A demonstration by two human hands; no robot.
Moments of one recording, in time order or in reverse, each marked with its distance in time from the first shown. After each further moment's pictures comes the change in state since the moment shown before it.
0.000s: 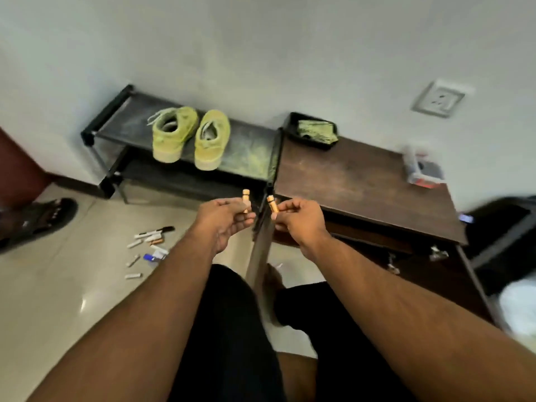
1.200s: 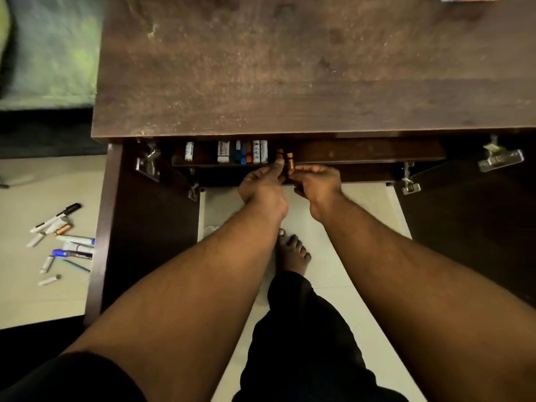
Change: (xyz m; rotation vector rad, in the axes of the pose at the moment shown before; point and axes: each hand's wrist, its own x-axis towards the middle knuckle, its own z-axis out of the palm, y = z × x) left_hand 0.214 -0.278 0.240 -0.076 0.391 -0.320; right_hand 0.220 0.265 -0.159 0.409 0.213 0.431
